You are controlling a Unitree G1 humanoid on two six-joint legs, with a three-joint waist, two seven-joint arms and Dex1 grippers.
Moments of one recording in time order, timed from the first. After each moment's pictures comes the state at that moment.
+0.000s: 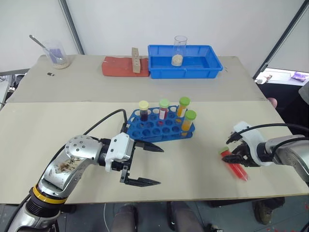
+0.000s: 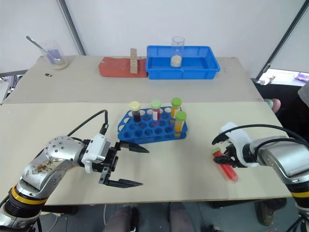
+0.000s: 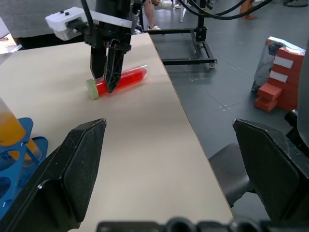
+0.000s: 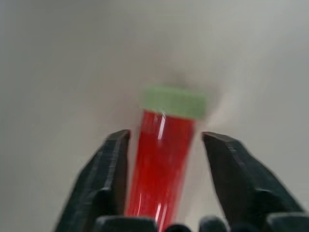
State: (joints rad) left arm -0.29 0.71 -0.16 -0.46 -0.54 0.33 -1.25; right arm -0.43 -1.08 0.15 -0.30 0.53 1.35 0.69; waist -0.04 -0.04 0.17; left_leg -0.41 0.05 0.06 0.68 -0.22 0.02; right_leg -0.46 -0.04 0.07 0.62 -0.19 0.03
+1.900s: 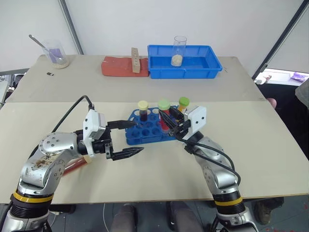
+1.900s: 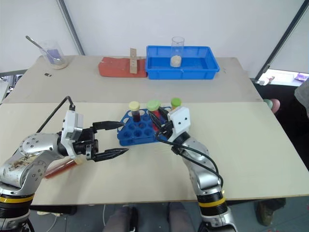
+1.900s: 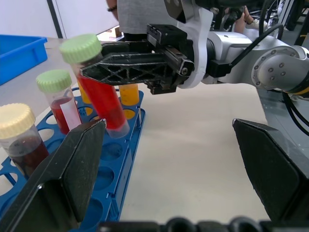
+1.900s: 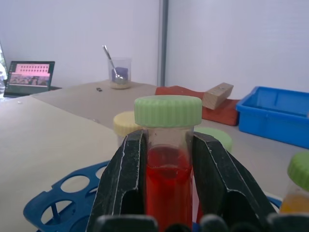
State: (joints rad) left arm -0.24 0.73 0.10 -0.38 -0.63 0.44 -1.08; right arm -0.30 -0.10 0.15 -0.20 0.17 0.13 0.38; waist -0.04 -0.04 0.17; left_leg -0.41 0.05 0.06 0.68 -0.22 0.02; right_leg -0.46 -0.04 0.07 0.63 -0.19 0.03
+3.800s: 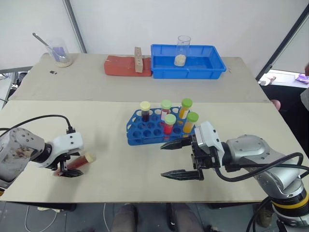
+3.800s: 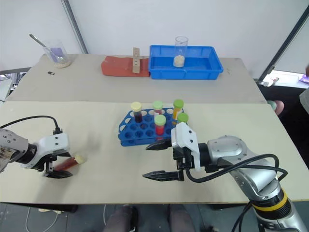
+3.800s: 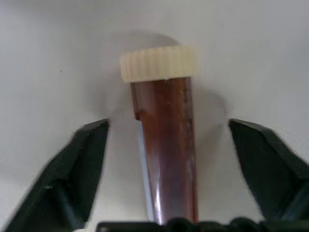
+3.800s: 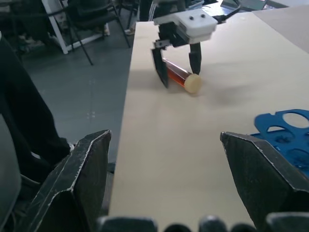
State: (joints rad) left arm -0.25 1.29 -0.18 -0.14 -0.15 0.64 -1.24; right arm -0.37 -0.73 0.15 -0.64 0.72 0.69 1.00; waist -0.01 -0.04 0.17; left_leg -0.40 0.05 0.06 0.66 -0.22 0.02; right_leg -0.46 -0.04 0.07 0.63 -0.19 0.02
